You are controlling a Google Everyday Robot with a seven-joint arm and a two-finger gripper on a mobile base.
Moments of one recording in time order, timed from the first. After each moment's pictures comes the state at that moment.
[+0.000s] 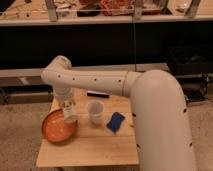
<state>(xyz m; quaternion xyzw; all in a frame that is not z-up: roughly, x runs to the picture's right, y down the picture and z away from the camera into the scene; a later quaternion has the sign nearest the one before) -0.205 0.085 0.773 -0.15 -0.28 -0.76 0.57</state>
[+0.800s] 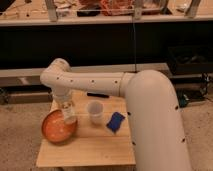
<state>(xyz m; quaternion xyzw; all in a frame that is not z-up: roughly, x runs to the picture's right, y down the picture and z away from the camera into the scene) -0.214 0.095 0.786 -0.15 -0.28 -0.77 0.56</state>
